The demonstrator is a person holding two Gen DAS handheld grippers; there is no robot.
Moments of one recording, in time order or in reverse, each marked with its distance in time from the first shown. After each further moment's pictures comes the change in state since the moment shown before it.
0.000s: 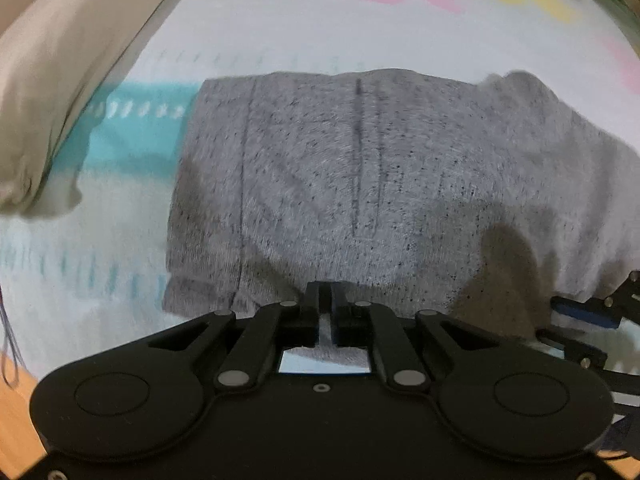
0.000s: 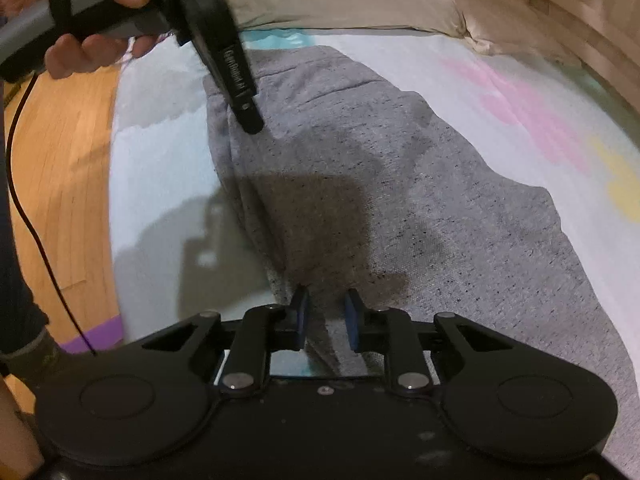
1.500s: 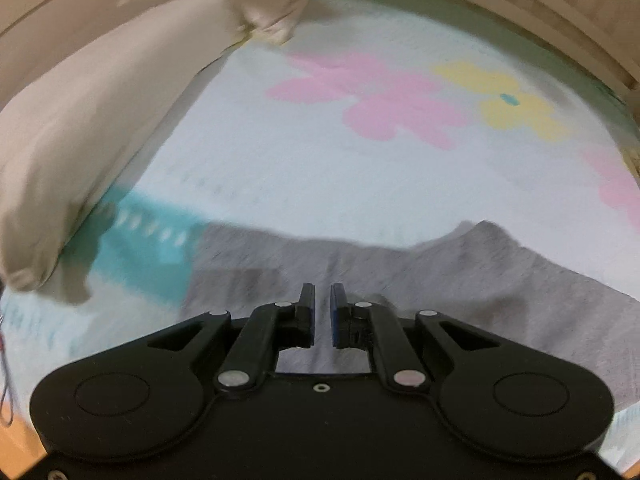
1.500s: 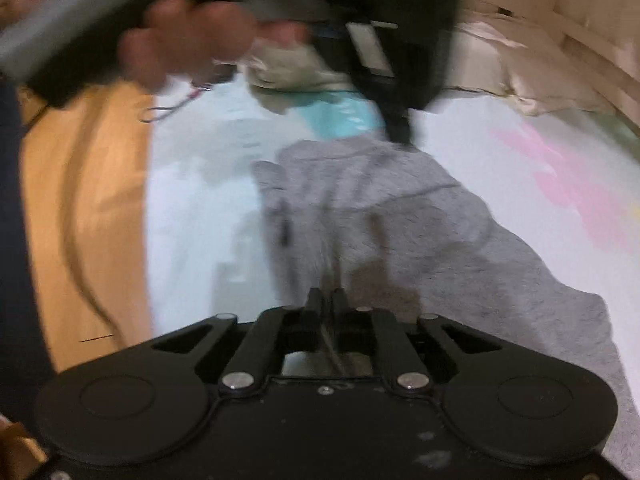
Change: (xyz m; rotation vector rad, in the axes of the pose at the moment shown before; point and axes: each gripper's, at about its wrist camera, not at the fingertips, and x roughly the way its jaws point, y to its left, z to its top) left arm -0.048 -0.013 0.045 -0.062 -0.281 -0.045; right arm 0.022 0.062 0.048 -0.122 -0.112 0.092
